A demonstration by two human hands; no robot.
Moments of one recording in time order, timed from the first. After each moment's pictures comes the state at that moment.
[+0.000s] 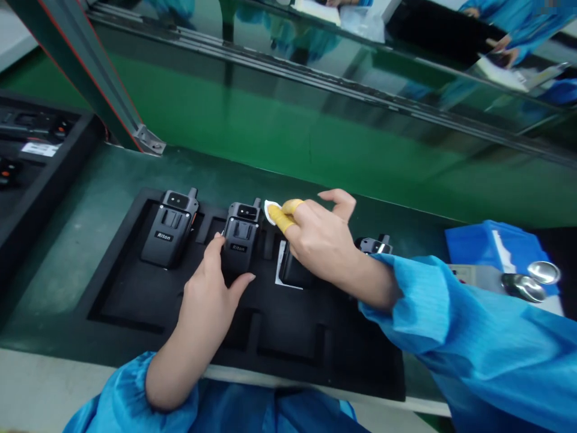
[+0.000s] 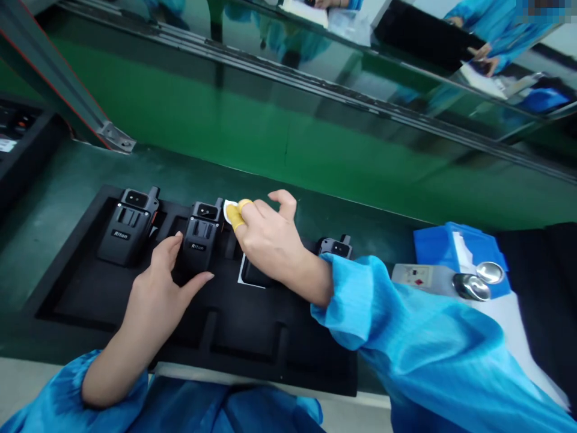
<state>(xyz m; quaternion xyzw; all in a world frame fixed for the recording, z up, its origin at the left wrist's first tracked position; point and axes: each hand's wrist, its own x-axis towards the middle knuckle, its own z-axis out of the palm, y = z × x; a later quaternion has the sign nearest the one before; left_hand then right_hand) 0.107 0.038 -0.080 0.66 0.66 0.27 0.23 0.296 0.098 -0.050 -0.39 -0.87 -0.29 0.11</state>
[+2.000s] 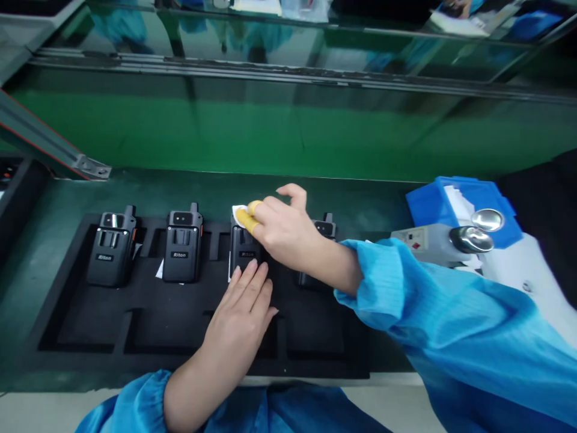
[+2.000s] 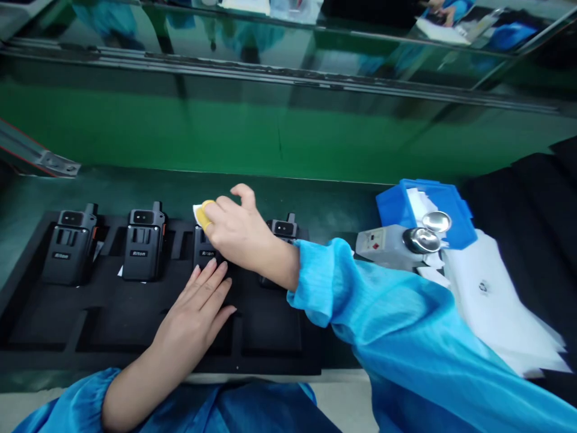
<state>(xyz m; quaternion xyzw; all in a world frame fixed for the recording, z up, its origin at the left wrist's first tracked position) 0.185 0.001 -0.090 0.90 0.35 0.24 0.05 0.345 0.087 -0.051 -0.44 -0.88 -0.16 0.12</state>
